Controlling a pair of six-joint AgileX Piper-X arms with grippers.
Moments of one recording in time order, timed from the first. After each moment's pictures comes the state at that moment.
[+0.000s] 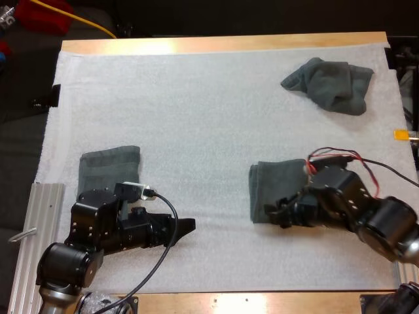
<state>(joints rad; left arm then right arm) -0.25 0.63 -0.62 0.92 0.69 -2.14 0.75 0.96 -0.84 0.86 -0.16 -1.34</state>
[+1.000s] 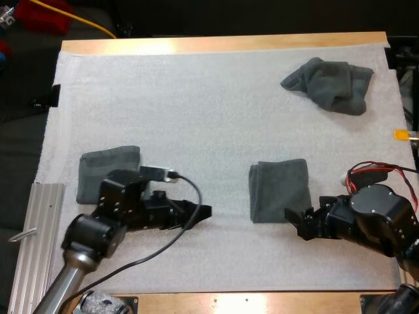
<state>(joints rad) -0.37 0.88 -0.62 0.67 0.64 -2.18 0.75 0.74 -0.84 0.94 -0.07 -1.34</state>
